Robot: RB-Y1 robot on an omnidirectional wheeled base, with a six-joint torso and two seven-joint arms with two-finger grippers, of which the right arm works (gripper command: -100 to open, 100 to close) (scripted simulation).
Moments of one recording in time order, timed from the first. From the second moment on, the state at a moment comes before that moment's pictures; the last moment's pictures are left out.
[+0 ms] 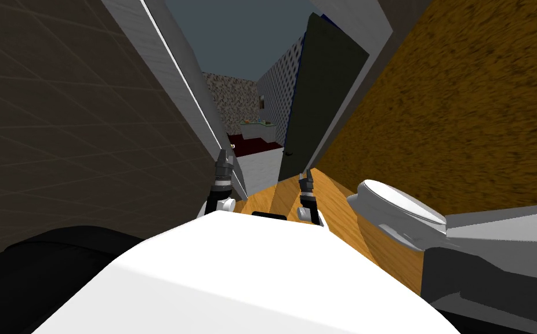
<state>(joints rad) 0.30 -0.09 0.08 -1.73 -0.01 -0.59 -0.08</state>
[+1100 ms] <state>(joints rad) 0.20 -0.10 0.11 -1.48 0.00 -0.63 -0.07</state>
